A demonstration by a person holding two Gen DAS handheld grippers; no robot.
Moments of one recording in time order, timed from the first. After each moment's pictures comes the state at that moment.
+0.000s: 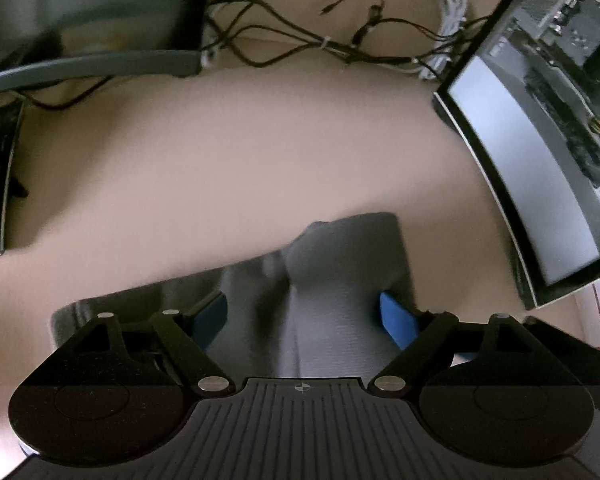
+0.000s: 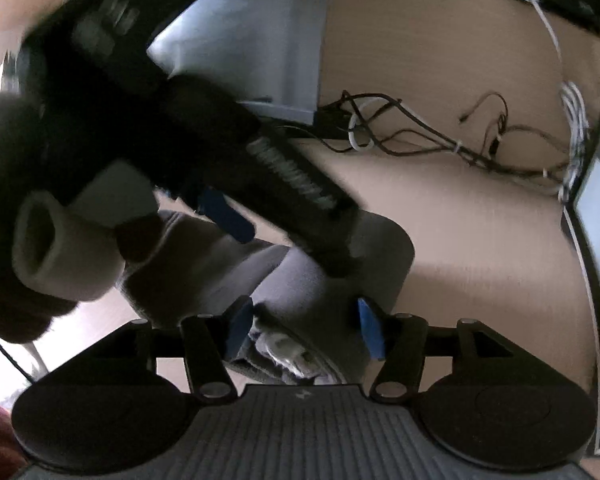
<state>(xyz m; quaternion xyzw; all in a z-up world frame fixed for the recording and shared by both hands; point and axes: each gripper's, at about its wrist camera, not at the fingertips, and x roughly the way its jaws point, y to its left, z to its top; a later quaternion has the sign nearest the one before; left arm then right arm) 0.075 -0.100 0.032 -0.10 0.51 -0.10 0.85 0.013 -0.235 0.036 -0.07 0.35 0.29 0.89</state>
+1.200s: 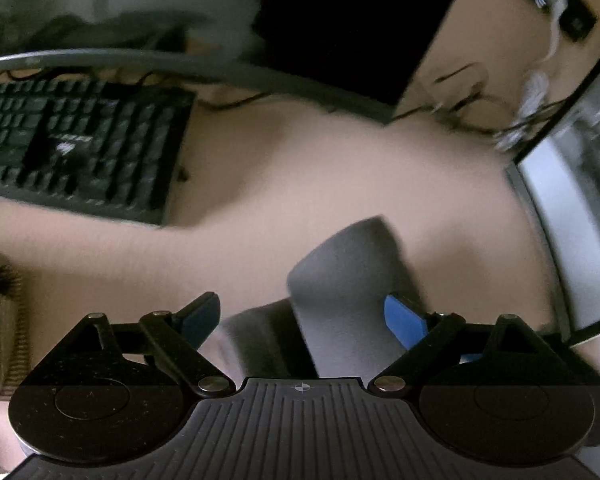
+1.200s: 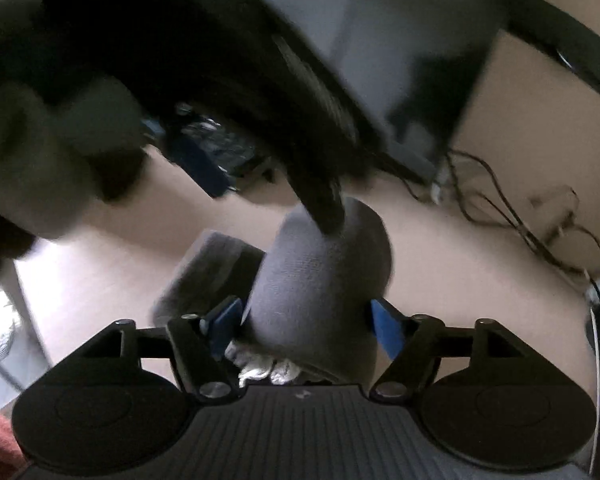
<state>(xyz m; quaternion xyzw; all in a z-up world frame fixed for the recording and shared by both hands) 0.033 0.016 0.050 -0.16 0.48 0.00 0.86 -0.030 -0.112 0.043 -0.23 0.29 0.36 0.86</state>
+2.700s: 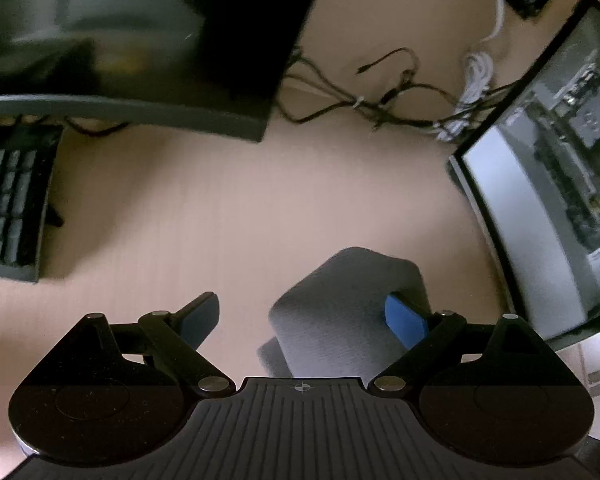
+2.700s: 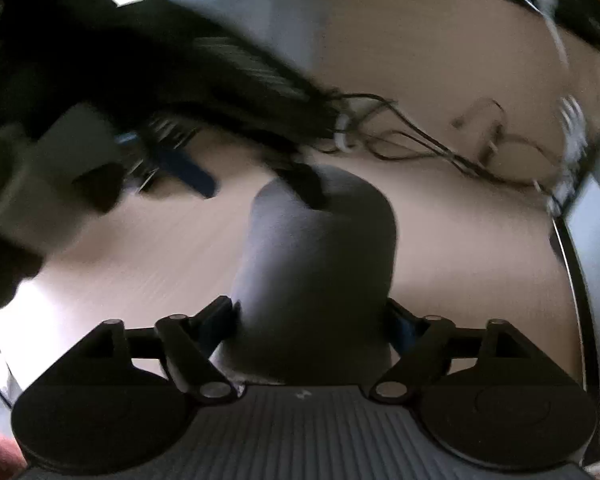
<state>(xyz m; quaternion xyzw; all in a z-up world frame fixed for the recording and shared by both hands) 0.087 -0.050 0.054 -0.15 0.48 -0.07 0.86 0.013 -0.179 0.038 -0.16 0.35 0.26 0.89</state>
